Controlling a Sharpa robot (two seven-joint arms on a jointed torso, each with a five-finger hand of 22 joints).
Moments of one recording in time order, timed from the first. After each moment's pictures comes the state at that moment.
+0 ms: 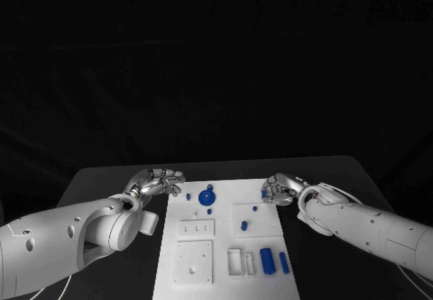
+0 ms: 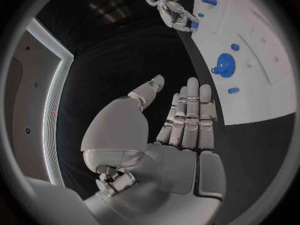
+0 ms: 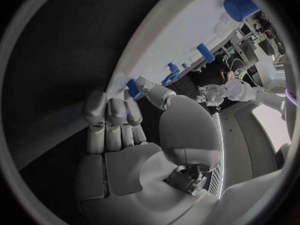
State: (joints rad) left arm 1.35 -0.81 -0.22 1.45 -0.06 -0.44 0.32; left_hand 1.13 -0.10 0.49 -0.22 0.08 0.75 0.18 0.33 0.41 1.08 0.13 0.08 0.08 1.02 0.07 0.50 0.64 0.06 0.81 -0.04 0.53 1.31; right arm 1.16 -0.62 -0.03 0.91 -1.28 -0.36 0.16; right_hand 1.09 -0.17 0.74 -0.19 0.06 0.93 0.12 0.35 0.42 1.22 0.02 1.27 1.29 1.30 -0.09 1.27 0.97 0.15 1.29 -0.09 1.10 1.31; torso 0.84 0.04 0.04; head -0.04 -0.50
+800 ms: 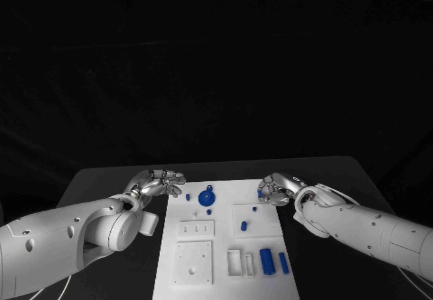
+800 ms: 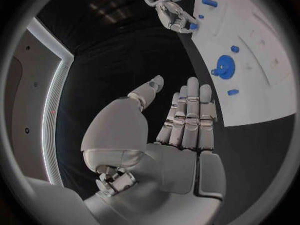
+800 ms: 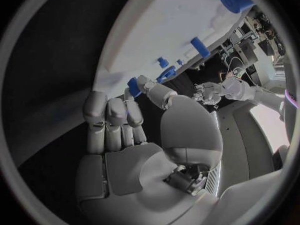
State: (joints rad) left arm 1.35 -0.81 -0.22 1.45 -0.06 -0.43 0.31; left_hand 1.11 -0.10 0.49 -0.22 0.08 0.77 0.19 0.34 0.41 1.11 0.14 0.09 0.09 1.02 0.07 0.50 0.64 0.05 0.81 -0.04 0.53 1.31; right arm 1.16 -0.64 -0.03 1.01 -1.29 -0.41 0.12; right_hand 1.09 -0.14 0.77 -0.21 0.05 0.97 0.10 0.38 0.43 1.23 -0.01 1.27 1.30 1.30 -0.11 1.27 0.98 0.15 1.28 -0.09 1.10 1.31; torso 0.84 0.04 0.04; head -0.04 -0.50
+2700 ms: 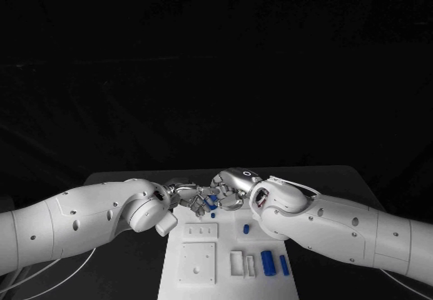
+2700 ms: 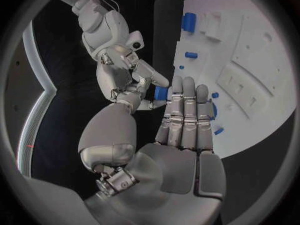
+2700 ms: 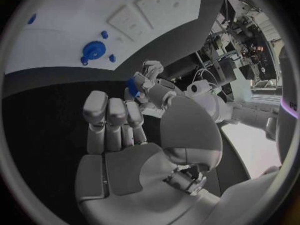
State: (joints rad) left arm 1.39 -0.70 -0.22 1.37 -0.34 -0.12 -0.14; left_hand 0.86 -0.13 0.44 -0.01 0.05 0.93 0.12 0.38 0.44 1.35 0.04 0.17 0.20 1.06 0.02 0.60 0.70 0.07 0.84 -0.08 0.60 1.31; right arm 1.25 -0.51 -0.05 1.38 -1.57 -0.33 -0.18; right_hand 1.09 -0.13 0.79 -0.24 0.05 0.97 0.09 0.38 0.43 1.24 -0.02 1.28 1.31 1.30 -0.12 1.26 0.98 0.15 1.28 -0.09 1.10 1.31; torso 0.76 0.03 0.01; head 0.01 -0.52
